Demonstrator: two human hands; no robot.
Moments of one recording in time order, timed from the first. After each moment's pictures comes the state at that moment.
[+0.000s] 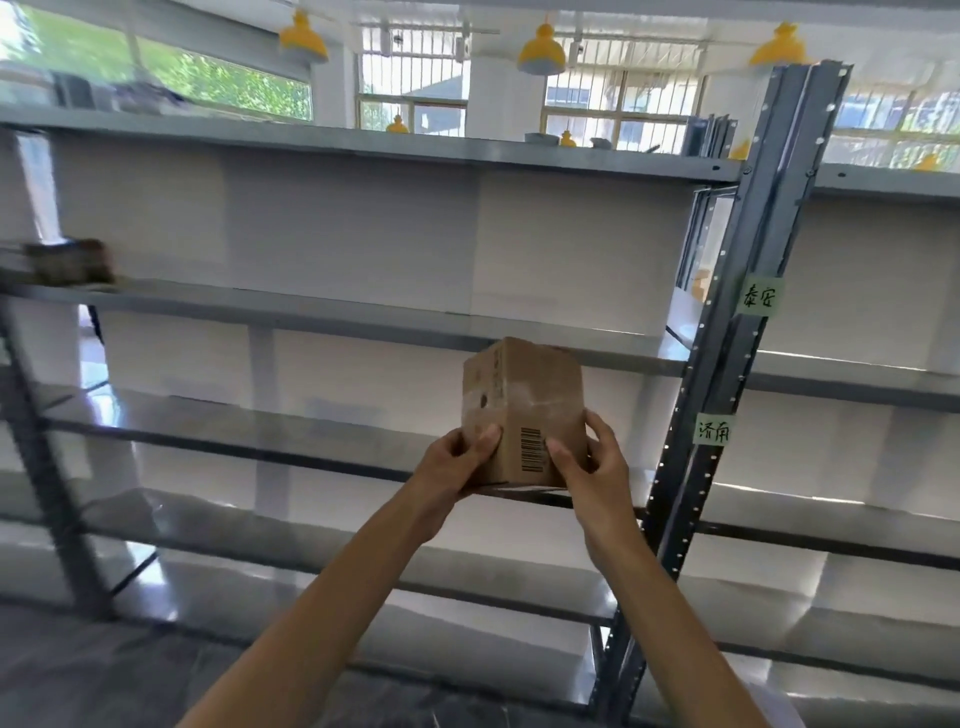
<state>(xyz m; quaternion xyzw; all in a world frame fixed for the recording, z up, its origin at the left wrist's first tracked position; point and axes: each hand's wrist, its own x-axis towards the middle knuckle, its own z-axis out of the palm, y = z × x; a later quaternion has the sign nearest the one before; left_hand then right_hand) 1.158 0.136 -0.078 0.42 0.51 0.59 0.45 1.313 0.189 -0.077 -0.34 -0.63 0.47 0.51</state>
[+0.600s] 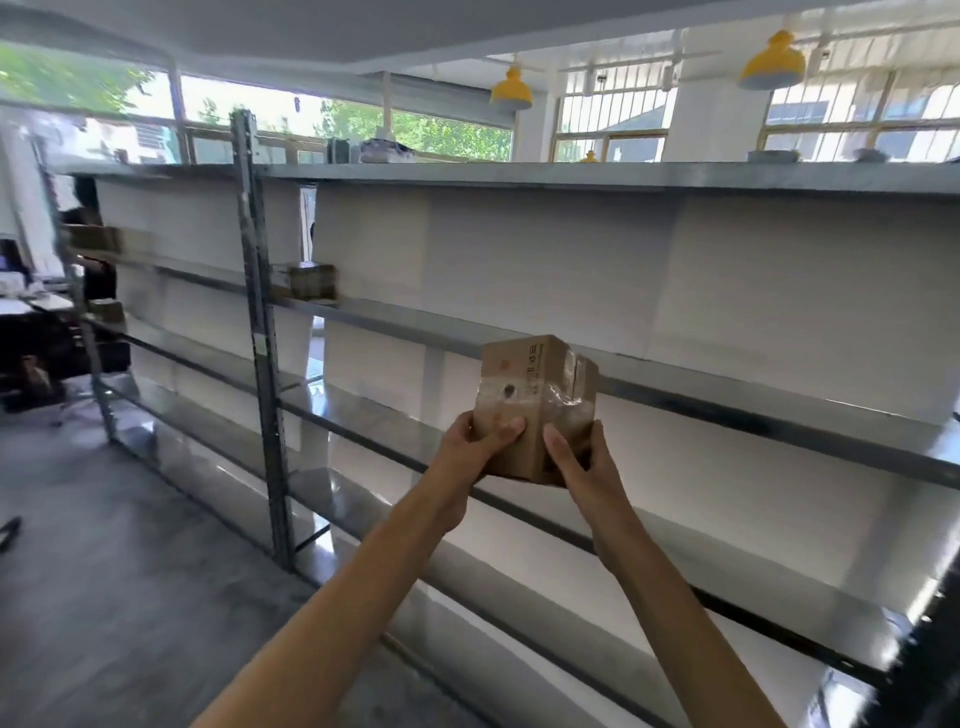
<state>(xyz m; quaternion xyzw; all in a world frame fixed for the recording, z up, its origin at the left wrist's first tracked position) 1.030 0.128 -0.059 0.32 0.55 0.72 0.28 1.142 0.223 -0.060 -0.18 -0.71 0.58 0.35</state>
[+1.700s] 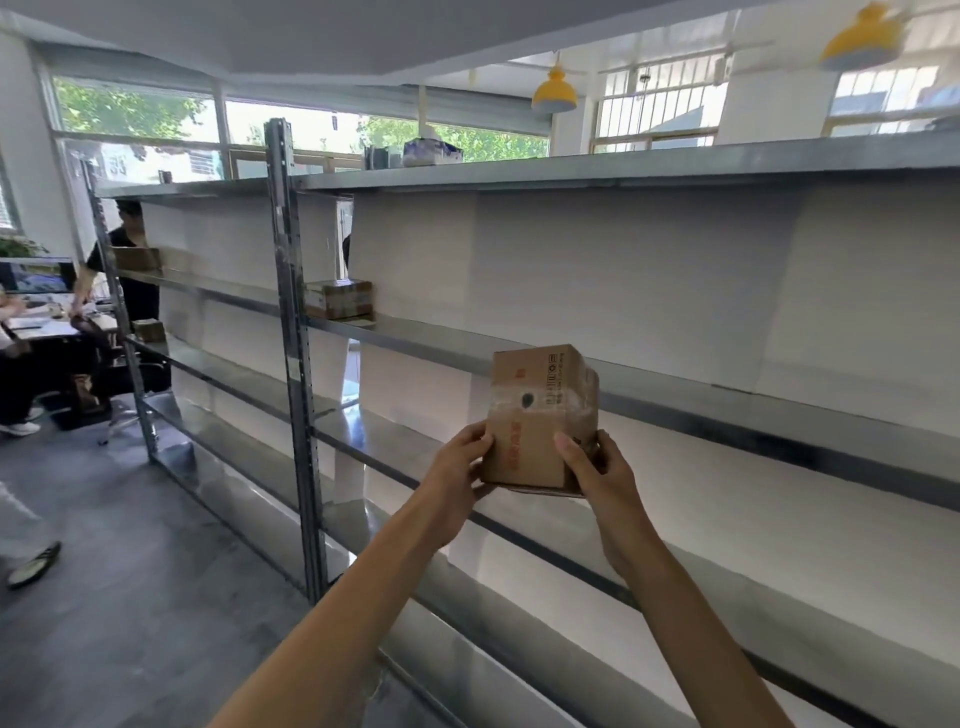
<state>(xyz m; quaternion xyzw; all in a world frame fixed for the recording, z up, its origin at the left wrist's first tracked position) 0.843 0.153 -0.071 0.27 0.55 0.74 0.29 0.955 0.270 -0.072 -0.21 -0.70 0.59 0.34</state>
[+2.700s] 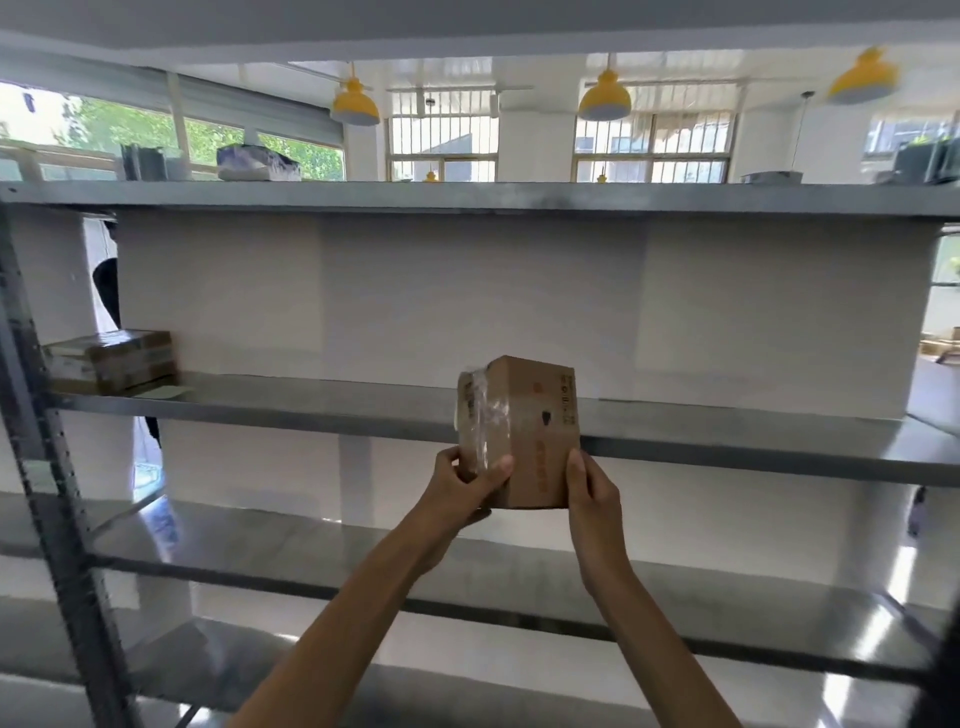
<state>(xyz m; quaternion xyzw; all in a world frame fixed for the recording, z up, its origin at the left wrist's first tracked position) 0.729 0.241 -0.048 0.46 0.56 0.59 0.36 0.869 0.299 -0.063 -0.33 -0.63 0.43 0.55</state>
